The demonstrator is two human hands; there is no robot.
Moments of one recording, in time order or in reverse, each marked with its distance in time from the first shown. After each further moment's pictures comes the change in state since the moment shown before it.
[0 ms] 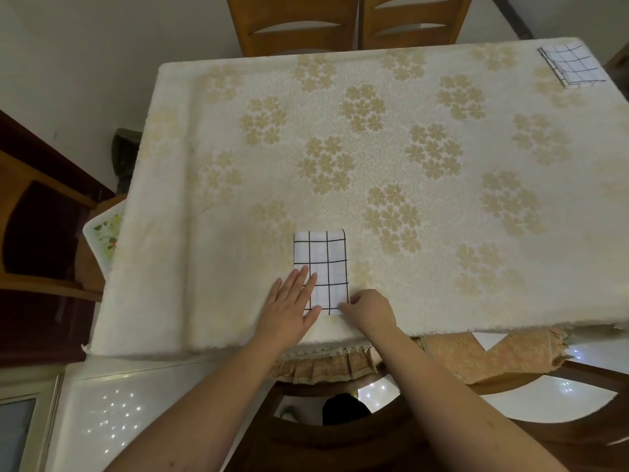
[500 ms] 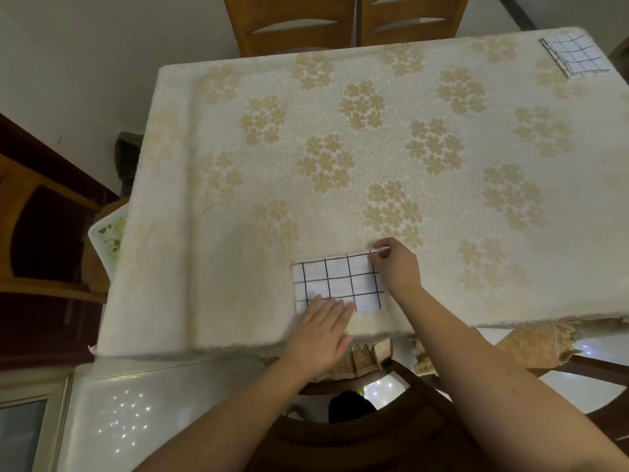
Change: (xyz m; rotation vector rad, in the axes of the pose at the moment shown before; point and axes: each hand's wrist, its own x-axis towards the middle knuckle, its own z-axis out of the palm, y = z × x) left_hand -0.027 0.060 -0.001 0.066 -0.013 0.263; right_hand 0.042 0.006 -0.060 0.295 0.301 -0.181
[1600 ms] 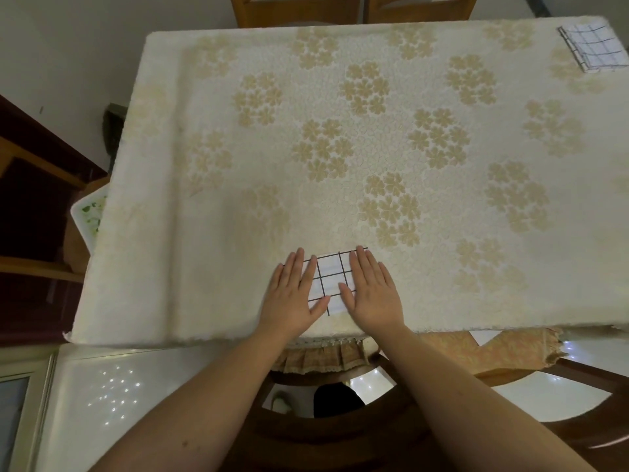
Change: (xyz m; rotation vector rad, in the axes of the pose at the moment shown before) left_hand 0.039 -0.047 0.017 -0.064 0.072 -0.343; right_hand -0.034 0.062 0.046 -0.659 -0.051 -0.512
